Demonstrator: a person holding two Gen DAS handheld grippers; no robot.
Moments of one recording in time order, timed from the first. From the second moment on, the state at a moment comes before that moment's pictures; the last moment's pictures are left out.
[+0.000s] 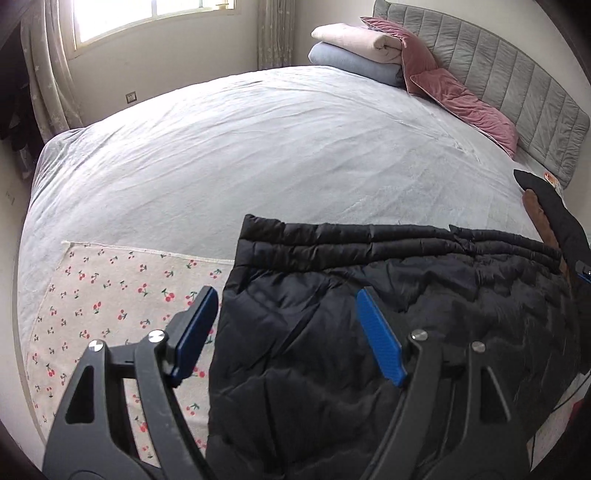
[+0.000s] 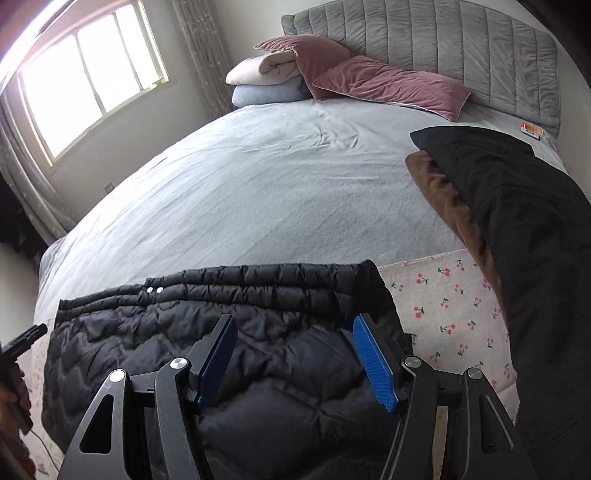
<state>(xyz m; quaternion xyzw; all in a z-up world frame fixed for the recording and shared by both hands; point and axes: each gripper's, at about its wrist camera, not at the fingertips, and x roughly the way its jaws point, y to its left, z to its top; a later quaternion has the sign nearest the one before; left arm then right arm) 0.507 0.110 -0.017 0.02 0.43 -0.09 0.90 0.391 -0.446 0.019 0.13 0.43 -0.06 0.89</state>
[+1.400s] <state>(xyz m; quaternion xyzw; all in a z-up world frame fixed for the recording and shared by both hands) 0.248 0.188 -0.017 -0.19 0.47 -0.22 0.83 0.120 -0.484 0.019 0.31 0.42 -0.01 0.85</state>
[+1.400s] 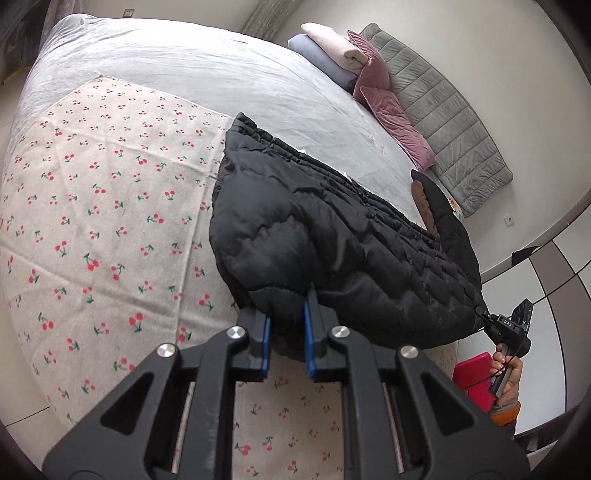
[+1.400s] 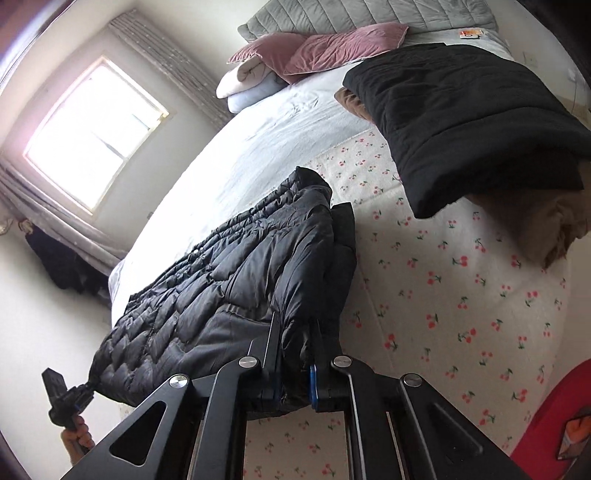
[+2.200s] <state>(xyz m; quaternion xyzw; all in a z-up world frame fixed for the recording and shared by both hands) 0.221 0.017 -0.019 0.03 0.41 -0.20 0.89 0.149 -0.358 0.020 0.07 0.40 -0.01 0.91</state>
